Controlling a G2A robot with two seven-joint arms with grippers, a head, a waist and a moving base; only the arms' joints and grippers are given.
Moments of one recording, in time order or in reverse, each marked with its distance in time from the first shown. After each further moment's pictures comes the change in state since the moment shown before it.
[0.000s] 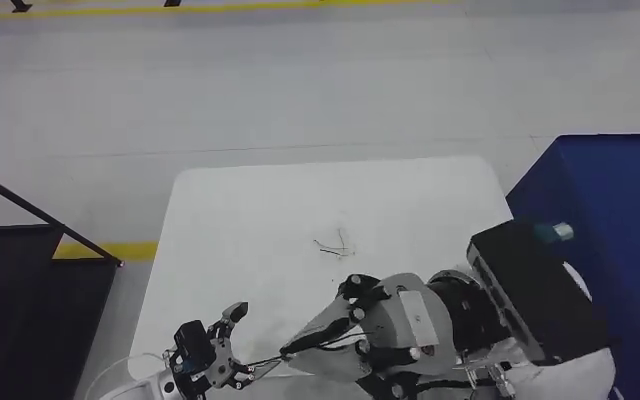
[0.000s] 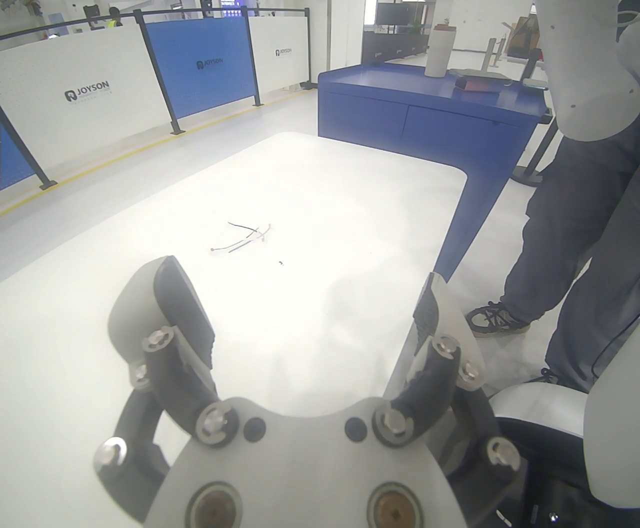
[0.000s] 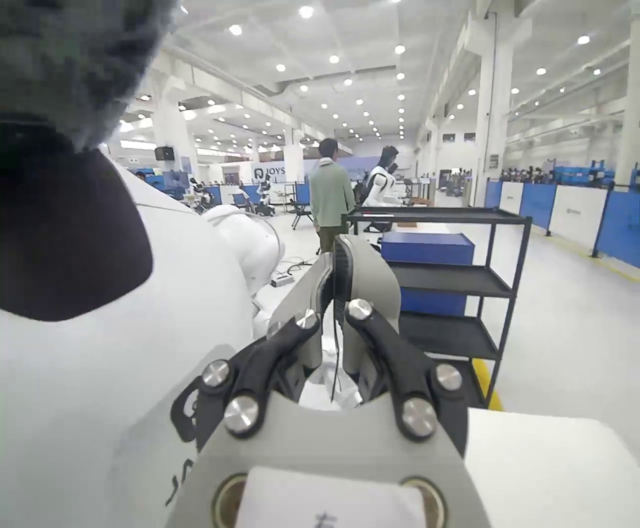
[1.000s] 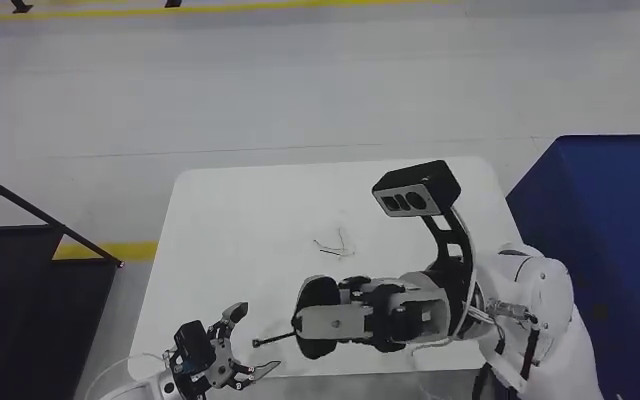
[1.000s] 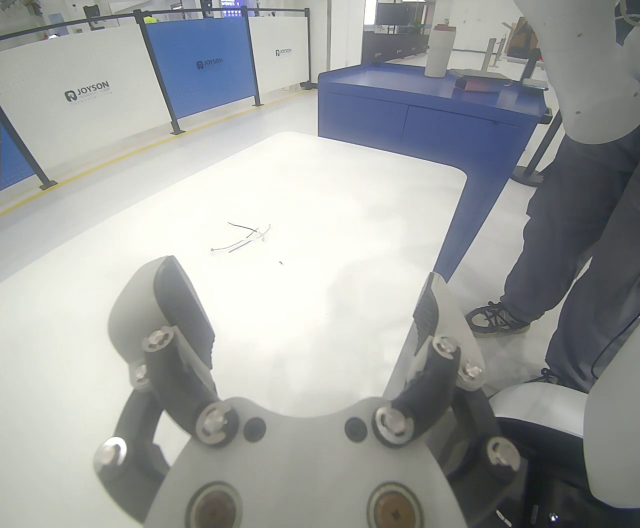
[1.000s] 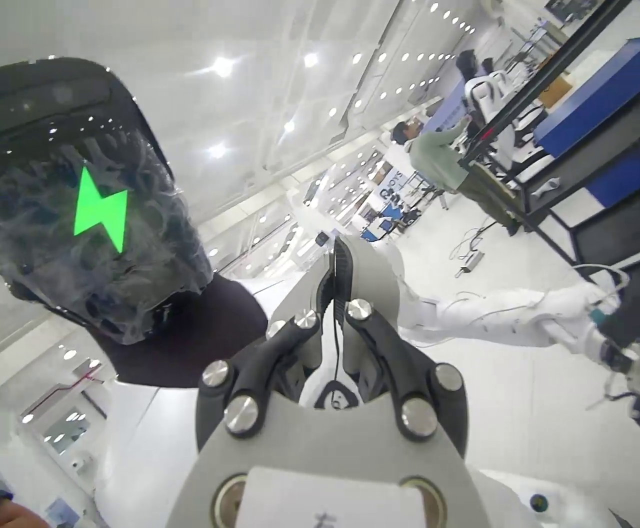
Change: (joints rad) left arm 0.000 0.000 0.000 0.000 0.000 0.000 0.000; right arm -0.045 0.022 0.026 0.103 0.670 0.610 0.219
